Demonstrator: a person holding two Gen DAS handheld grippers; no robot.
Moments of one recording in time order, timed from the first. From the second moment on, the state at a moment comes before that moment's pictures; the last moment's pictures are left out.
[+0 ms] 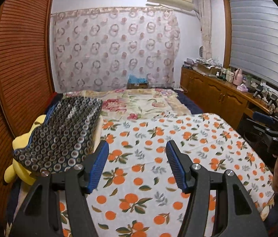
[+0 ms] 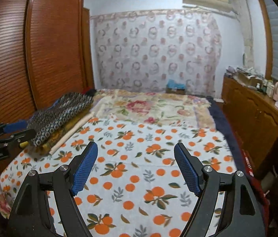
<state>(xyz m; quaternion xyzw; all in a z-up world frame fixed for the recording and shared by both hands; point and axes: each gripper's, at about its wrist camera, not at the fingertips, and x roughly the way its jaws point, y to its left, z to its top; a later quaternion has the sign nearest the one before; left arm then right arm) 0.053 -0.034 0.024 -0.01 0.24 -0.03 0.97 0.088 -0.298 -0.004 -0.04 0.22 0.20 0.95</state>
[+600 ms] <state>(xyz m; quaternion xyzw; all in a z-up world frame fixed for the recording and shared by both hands) 0.040 -0.043 0.066 -0.01 0.20 -0.03 0.98 0.056 -0.327 0.036 -0.01 0.16 0.16 0.97</state>
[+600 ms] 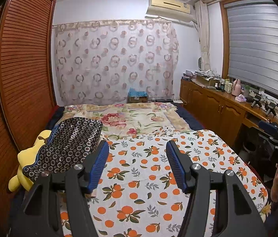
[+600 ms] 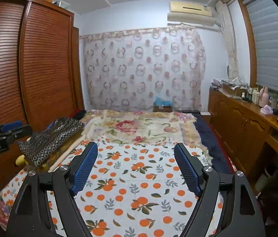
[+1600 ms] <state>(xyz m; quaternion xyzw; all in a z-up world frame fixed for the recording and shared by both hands) 0.037 -0.039 0.062 -0.01 0.21 -0.02 0.98 0.056 -0.328 0.035 -0.01 0.16 0.16 0.97</state>
